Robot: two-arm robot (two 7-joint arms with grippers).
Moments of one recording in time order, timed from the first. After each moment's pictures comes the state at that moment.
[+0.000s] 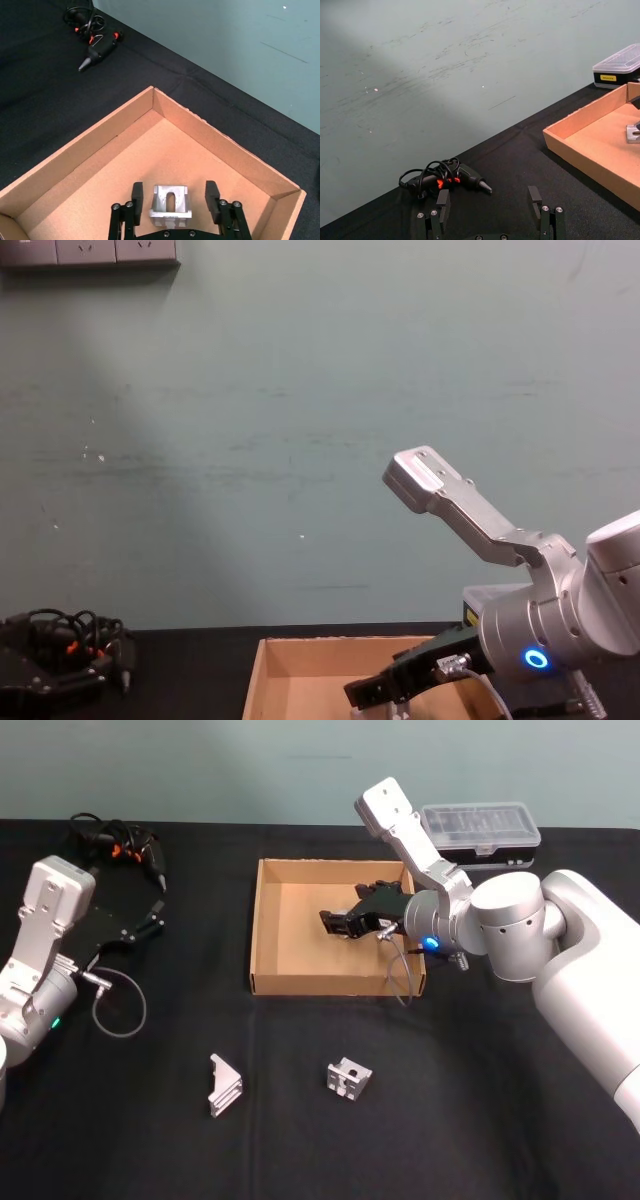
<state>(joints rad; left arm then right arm) -0.20 0.60 0.45 -1.41 -0.25 -0.12 0.03 0.67 0.20 -0.61 -1.03 0.19 0.43 0.36</state>
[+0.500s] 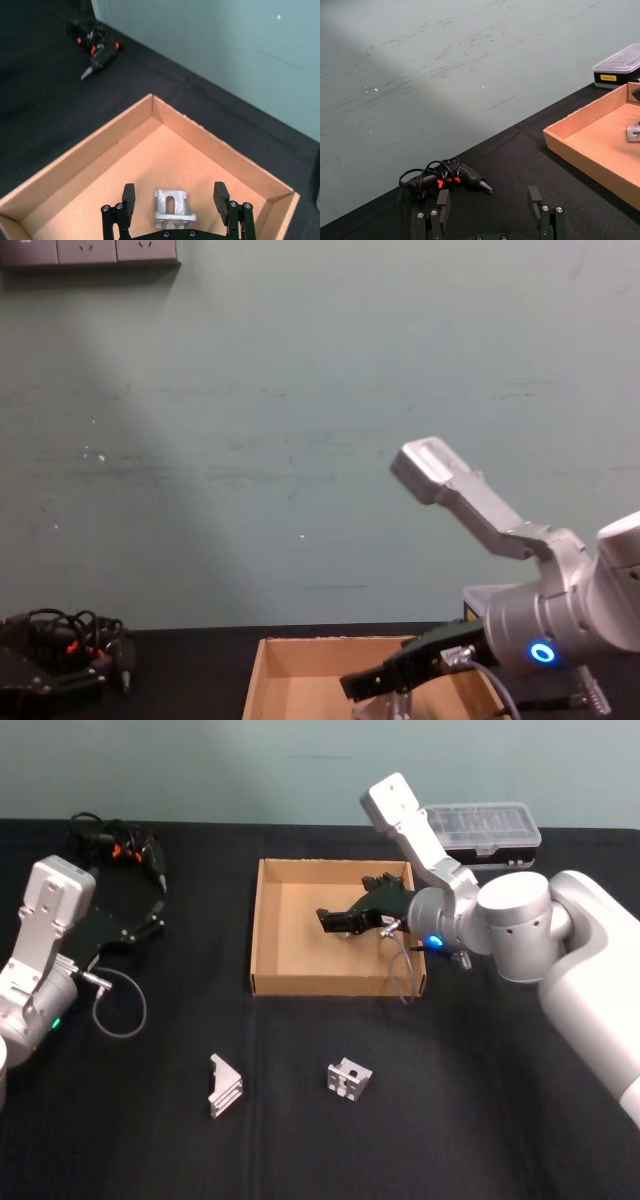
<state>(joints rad) -0.20 0.60 0.45 -1.41 -0.25 -0.12 0.03 0.66 0.21 -0.59 -1.06 0.20 0.41 0.36</state>
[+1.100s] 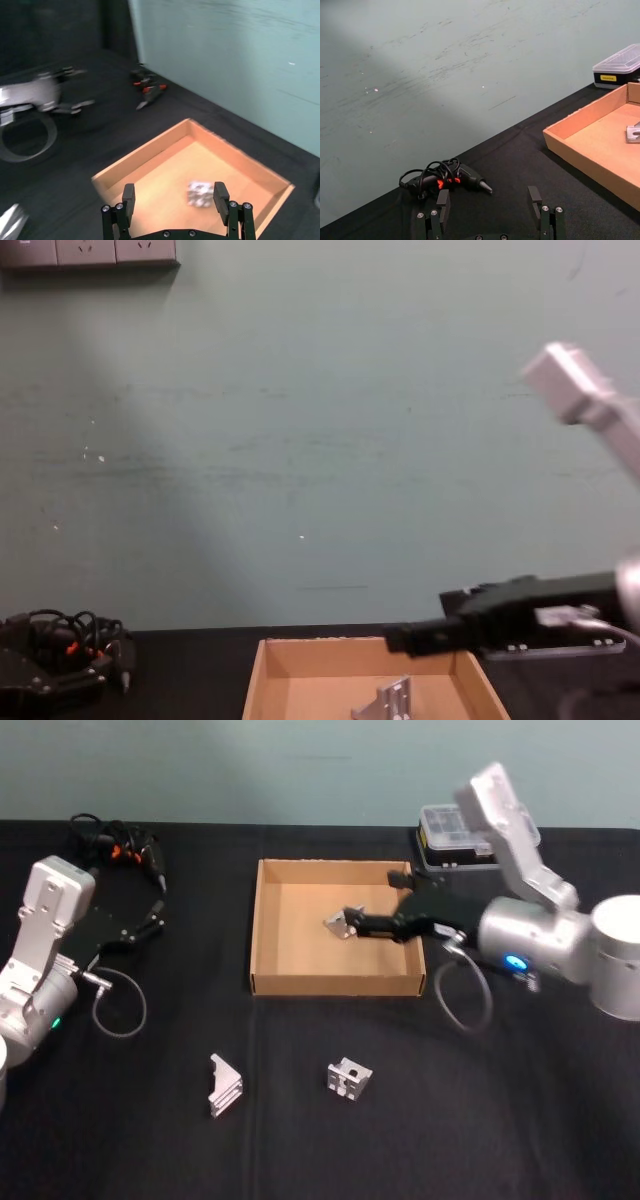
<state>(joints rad) -0.20 0.60 0.45 -1.41 -0.25 -0.12 0.03 0.42 0.43 -0.44 -1.48 0.34 0.38 0.53</state>
